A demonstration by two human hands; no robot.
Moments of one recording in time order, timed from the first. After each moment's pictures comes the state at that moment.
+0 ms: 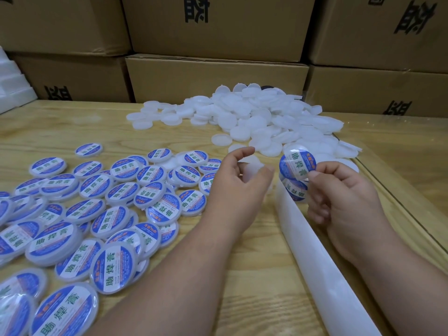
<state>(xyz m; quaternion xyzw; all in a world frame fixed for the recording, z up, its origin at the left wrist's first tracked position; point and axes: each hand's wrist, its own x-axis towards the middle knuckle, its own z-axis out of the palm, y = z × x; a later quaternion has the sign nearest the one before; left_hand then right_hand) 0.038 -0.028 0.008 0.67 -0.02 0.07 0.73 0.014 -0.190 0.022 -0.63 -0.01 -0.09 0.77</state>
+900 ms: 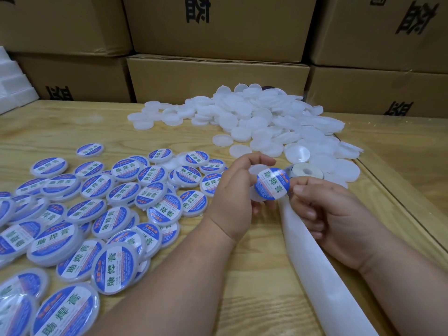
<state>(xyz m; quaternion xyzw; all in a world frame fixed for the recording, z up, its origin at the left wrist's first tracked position) 0.039 -0.026 0.009 0.61 -0.09 -0.01 0.79 0.013 -0.188 0.023 -0.64 -0.04 0.12 0.76</state>
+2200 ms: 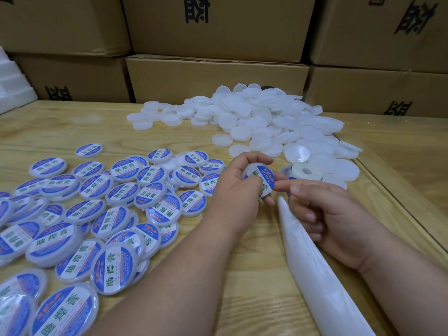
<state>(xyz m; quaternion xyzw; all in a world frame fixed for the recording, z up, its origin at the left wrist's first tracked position) 0.033 -0.027 0.013 0.61 -0.09 0.00 0.78 0.010 -0.186 0.026 -0.65 -0.04 0.13 0.75</state>
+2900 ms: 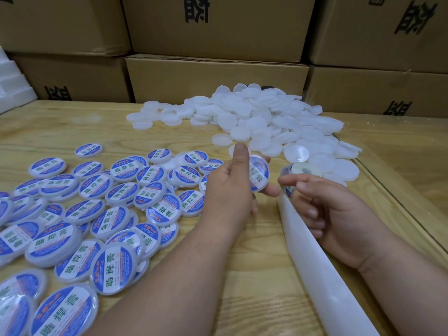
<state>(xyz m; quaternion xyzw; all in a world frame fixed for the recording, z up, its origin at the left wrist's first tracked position) 0.030 -0.023 0.017 0.66 -0.02 0.06 0.75 0.014 -0.190 0.023 -0.61 -0.06 0.12 0.78</state>
